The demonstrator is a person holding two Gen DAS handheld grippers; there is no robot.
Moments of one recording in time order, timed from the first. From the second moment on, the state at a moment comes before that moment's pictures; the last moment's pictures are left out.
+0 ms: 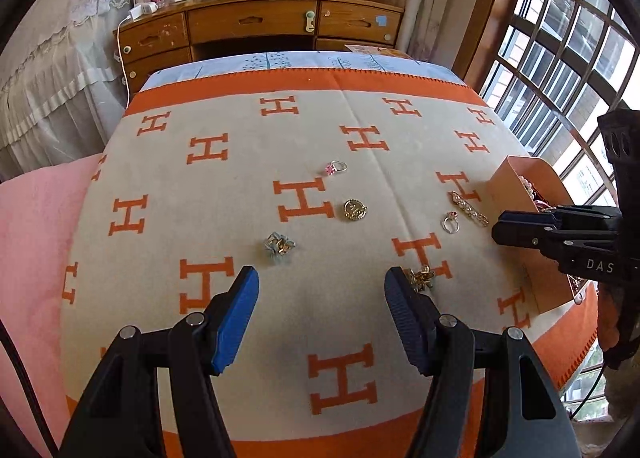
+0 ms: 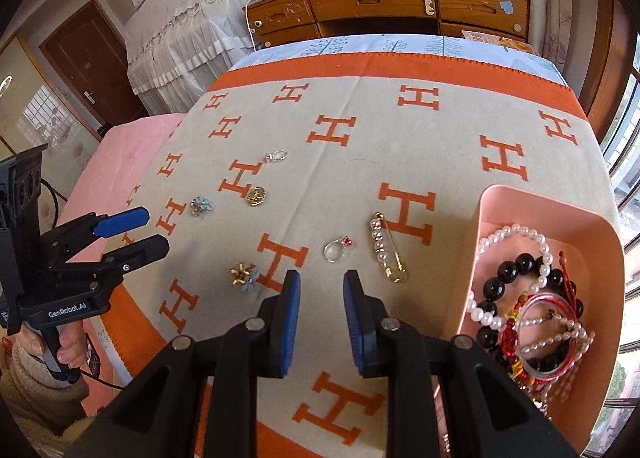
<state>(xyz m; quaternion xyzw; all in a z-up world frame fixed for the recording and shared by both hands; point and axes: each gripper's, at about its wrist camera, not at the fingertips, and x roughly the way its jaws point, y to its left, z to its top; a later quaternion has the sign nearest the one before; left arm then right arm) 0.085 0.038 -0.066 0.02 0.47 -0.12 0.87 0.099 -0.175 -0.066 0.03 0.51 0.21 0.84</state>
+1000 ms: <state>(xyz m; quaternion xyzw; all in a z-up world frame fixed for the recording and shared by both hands) 0.160 -0.007 -0.100 0.08 0.51 -0.16 0.84 0.157 -0.151 -0.095 -0.14 0.59 0.18 0.77</state>
